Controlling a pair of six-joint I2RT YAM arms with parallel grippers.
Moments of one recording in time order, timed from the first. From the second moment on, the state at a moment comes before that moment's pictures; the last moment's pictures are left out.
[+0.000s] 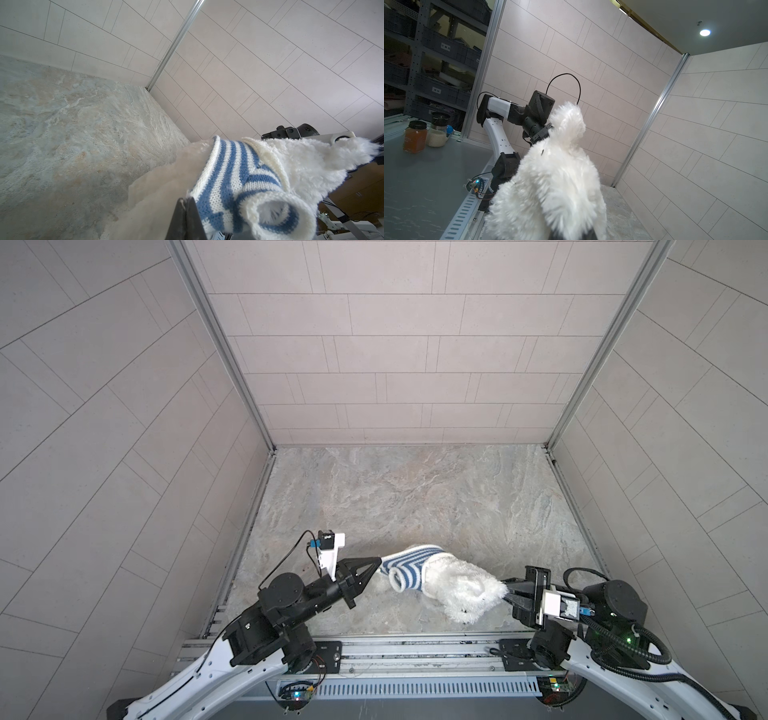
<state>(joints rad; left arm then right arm) -0.94 0.27 0.48 -0.23 0.04 -0.65 0.85 0.19 0.52 -0.06 -0.51 -0.30</state>
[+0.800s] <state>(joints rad) -0.94 0.42 0.42 -0.02 0.21 -0.61 0.85 0.23 0.52 -0.01 -0.51 -0.28</state>
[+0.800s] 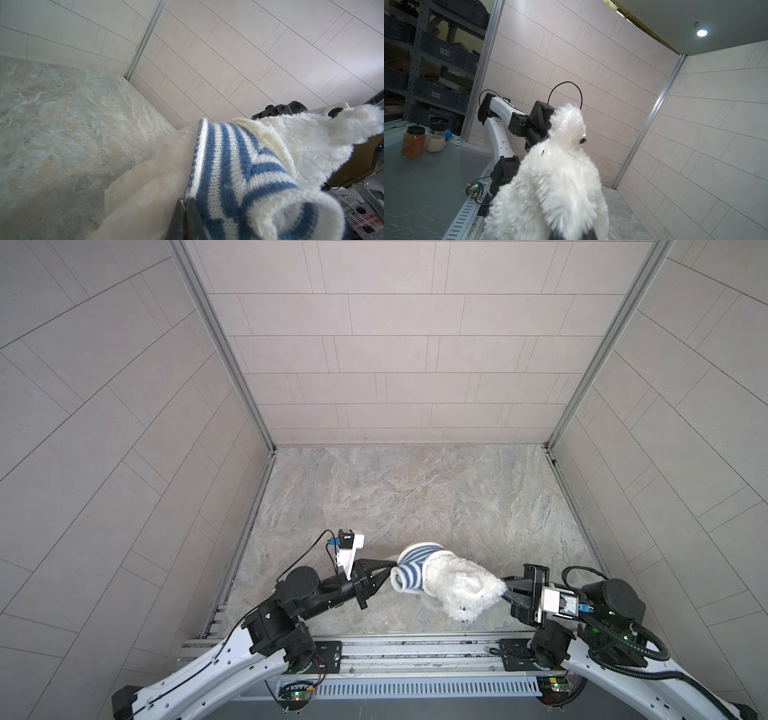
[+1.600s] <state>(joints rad) -1.00 0.42 0.42 -0.02 0.16 -0.49 0.85 0.28 0.48 0.15 -0.54 -0.21</state>
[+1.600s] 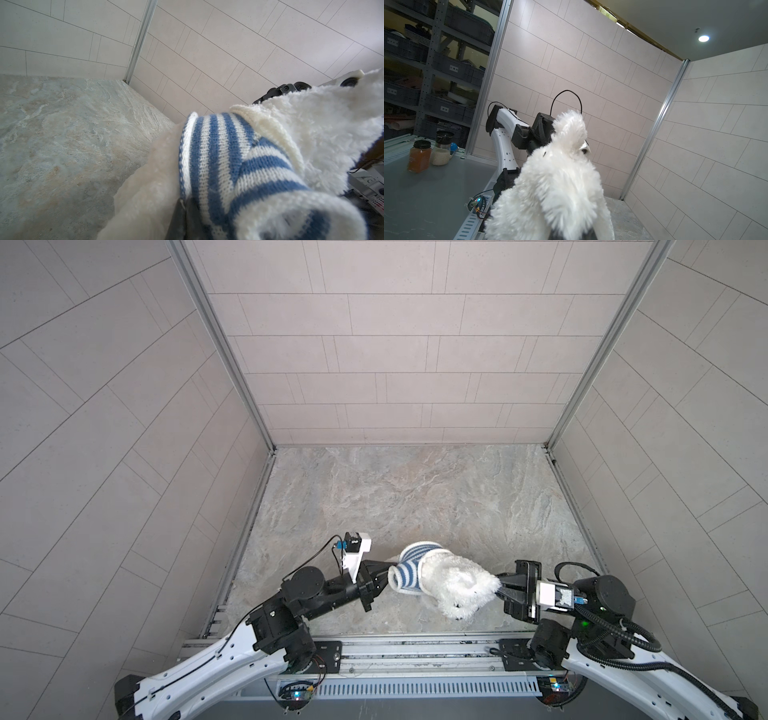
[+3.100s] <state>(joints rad) -1.02 0.55 0.77 -0.55 0.31 -0.18 0.85 0.37 0.64 -0.18 -0.55 -0.28</state>
